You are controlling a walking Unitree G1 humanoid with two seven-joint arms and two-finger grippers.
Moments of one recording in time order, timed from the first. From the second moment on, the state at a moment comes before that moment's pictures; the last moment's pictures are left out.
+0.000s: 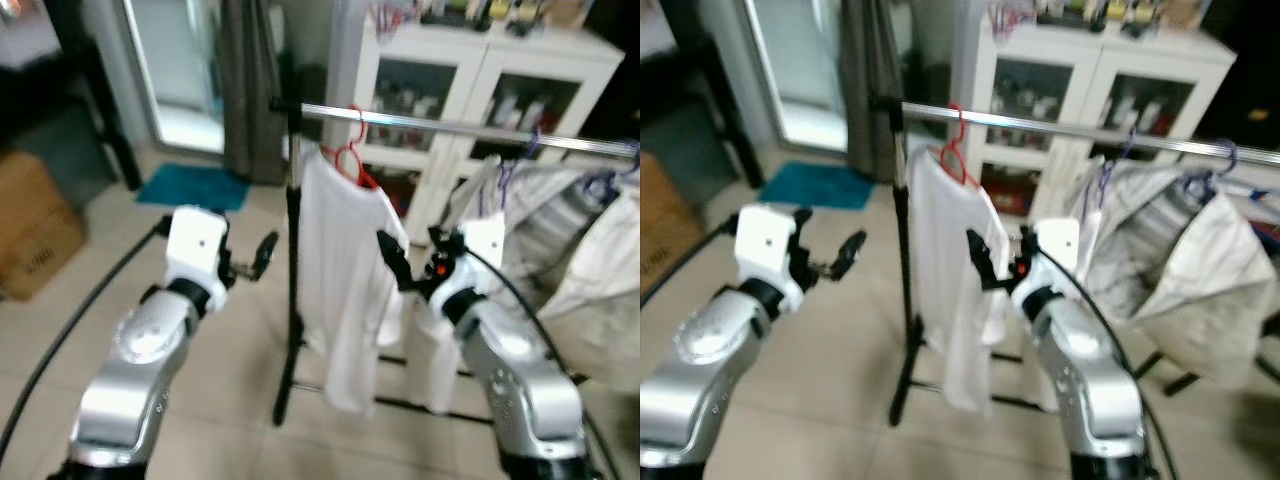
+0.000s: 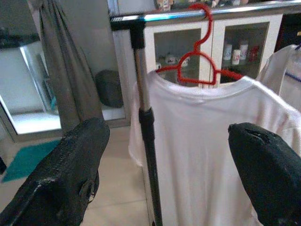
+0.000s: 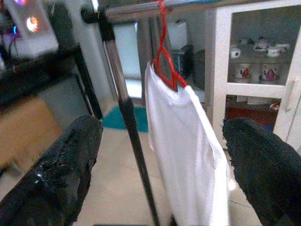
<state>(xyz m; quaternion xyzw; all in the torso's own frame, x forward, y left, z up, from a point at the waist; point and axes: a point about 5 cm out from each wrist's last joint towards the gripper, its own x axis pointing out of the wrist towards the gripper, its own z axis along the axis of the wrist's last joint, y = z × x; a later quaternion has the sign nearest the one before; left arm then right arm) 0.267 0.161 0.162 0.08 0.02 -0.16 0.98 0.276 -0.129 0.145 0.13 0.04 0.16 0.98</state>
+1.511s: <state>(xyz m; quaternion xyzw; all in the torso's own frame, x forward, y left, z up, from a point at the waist) 0.242 0.150 0.159 0.11 0.05 -0.35 0.93 0.367 -0.124 0.177 0.01 0.09 0.18 0.98</state>
